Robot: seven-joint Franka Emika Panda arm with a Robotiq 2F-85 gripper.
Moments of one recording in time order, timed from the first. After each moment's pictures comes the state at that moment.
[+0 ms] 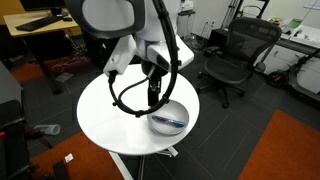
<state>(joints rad) -0.17 0.36 -0.22 -1.98 0.24 2.42 0.24</state>
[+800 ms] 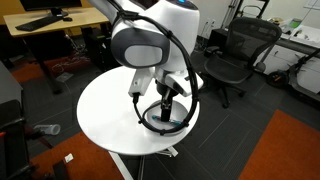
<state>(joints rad) -0.20 0.60 -0.21 -1.79 0.25 2.42 0.26</state>
